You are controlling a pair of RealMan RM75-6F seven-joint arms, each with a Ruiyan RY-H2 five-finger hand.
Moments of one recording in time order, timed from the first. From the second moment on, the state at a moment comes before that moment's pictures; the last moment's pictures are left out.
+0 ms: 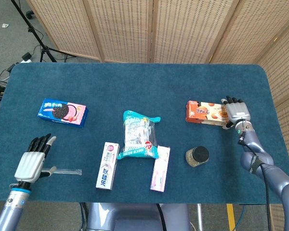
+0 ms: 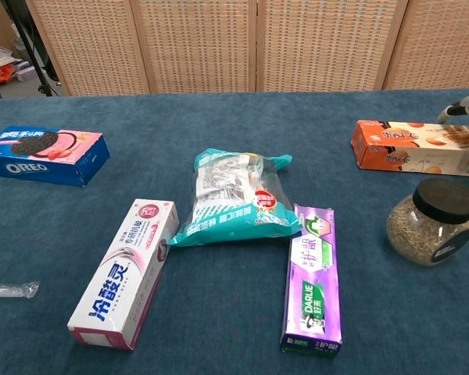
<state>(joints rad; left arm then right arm) -0.21 -1.29 -0.02 -1.68 1.38 1.30 0.28 0.83 -1.52 0.19 -0.74 -0.91 0.43 -0.26</state>
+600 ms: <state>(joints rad) -0.21 -1.29 -0.01 -1.69 1.39 1.30 0.27 0.80 -1.55 0.21 -0.74 -0.96 0.58 -0.24</state>
